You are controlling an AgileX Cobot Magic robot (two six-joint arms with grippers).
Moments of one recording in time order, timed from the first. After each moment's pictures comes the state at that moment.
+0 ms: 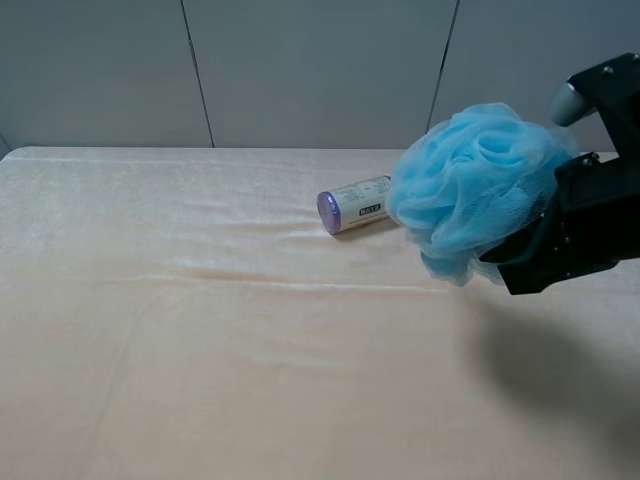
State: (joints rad) left arm 0.12 -0.01 -0.50 0.05 1.05 -0.10; right arm 0.47 0.98 -0.63 0.26 0.62 -0.34
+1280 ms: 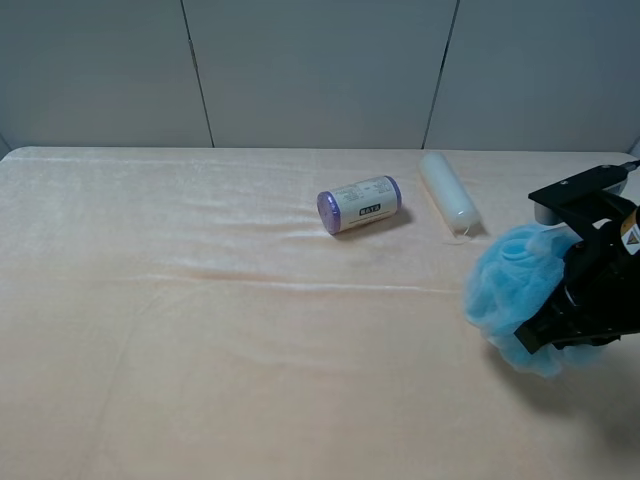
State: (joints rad) left arm 0.14 -0.01 -0.50 0.05 1.05 -0.10; right arm 0.47 1.22 -0.63 -0.09 0.90 0.07
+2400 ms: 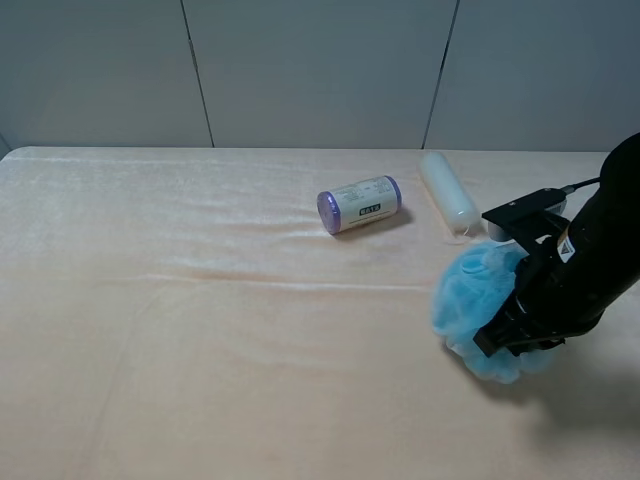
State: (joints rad) left arm 0.14 -0.01 -0.50 0.05 1.05 -0.10; right arm 0.47 1.39 -0.63 0.00 0.76 0.00
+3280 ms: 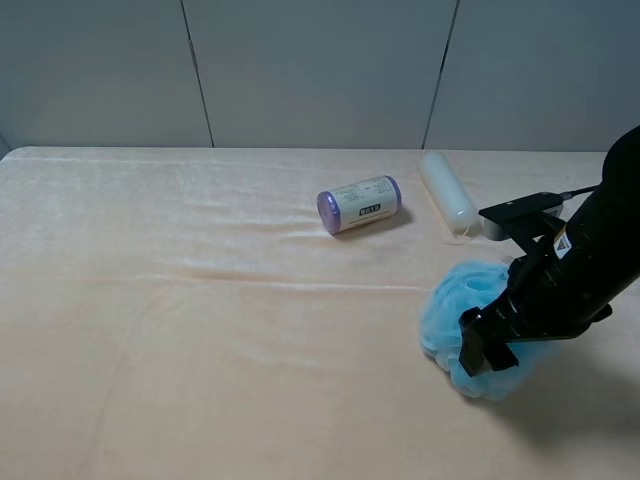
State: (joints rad) left arm 0.14 -0.01 -0.50 0.05 1.05 -0.10; right arm 0.47 1.38 -0.64 0.09 0.79 -0.02
